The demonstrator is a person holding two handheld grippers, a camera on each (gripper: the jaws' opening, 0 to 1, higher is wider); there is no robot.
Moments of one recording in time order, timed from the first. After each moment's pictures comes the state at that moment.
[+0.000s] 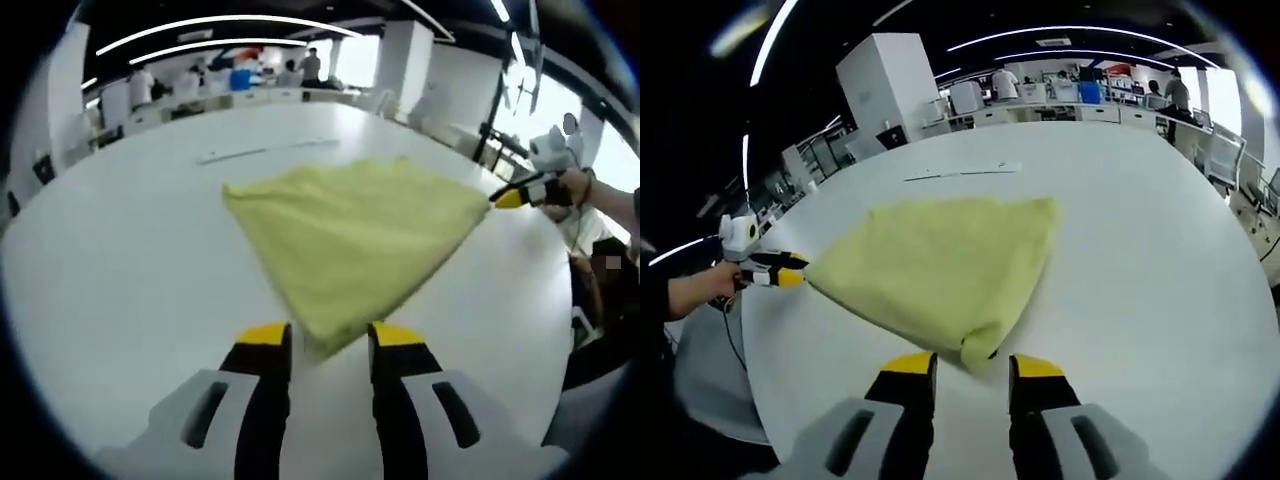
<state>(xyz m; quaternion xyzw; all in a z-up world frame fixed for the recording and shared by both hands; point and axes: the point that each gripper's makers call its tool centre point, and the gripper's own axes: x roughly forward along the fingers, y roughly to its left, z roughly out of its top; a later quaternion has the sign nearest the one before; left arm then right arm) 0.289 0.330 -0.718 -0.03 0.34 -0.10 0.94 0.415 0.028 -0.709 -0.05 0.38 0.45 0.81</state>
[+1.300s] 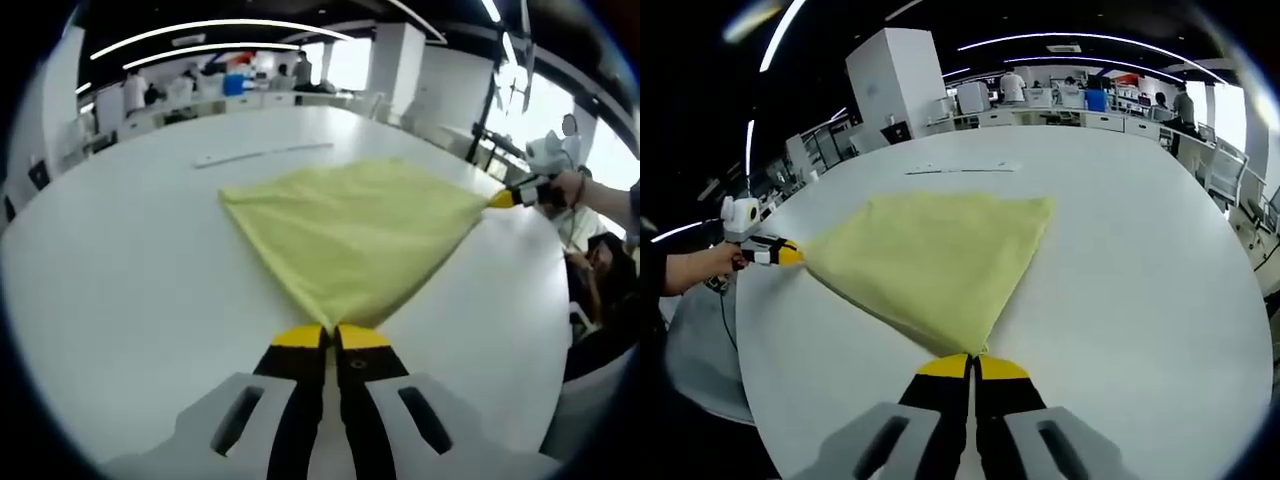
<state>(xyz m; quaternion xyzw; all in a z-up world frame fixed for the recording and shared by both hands) 0.284 0.334 -0.716 -0.03 0.33 -0.11 0.94 0.412 0.016 -0.712 -0.08 0.37 0.45 0.81</state>
